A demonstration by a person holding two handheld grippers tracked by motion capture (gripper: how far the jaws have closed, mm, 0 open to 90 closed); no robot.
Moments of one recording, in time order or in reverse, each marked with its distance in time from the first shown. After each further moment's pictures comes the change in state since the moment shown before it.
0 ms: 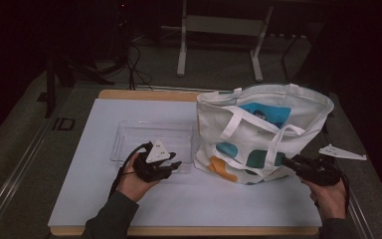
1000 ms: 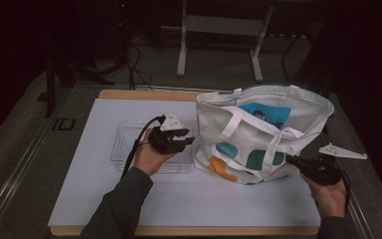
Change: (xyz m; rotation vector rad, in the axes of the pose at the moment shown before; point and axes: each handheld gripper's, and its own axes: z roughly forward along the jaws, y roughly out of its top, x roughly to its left) left arm 0.037 0.054 0.034 -0.056 -0.031 -0.043; right arm 0.002 0.003 -0.001 0.004 -0.011 -0.016
